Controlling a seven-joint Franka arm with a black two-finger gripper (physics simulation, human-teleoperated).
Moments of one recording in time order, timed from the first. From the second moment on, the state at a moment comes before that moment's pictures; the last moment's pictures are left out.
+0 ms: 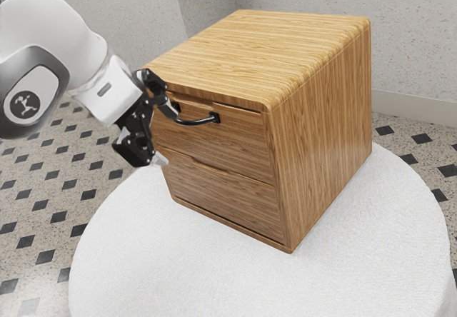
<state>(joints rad) -0.35 -0.38 0.31 -1.98 0.13 2.09 1.13</state>
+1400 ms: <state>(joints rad) -0.25 -0.50 0.27 -2.12 0.14 2.11 1.56</state>
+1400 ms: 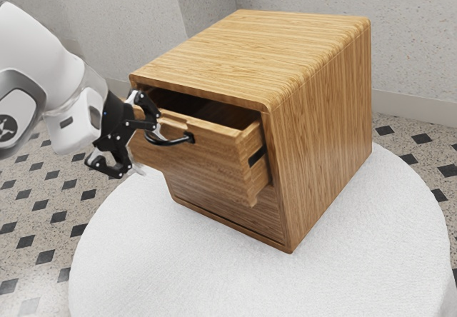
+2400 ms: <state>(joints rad) -0.02 -0.87 0.10 -2.41 0.07 2.03 1.60</state>
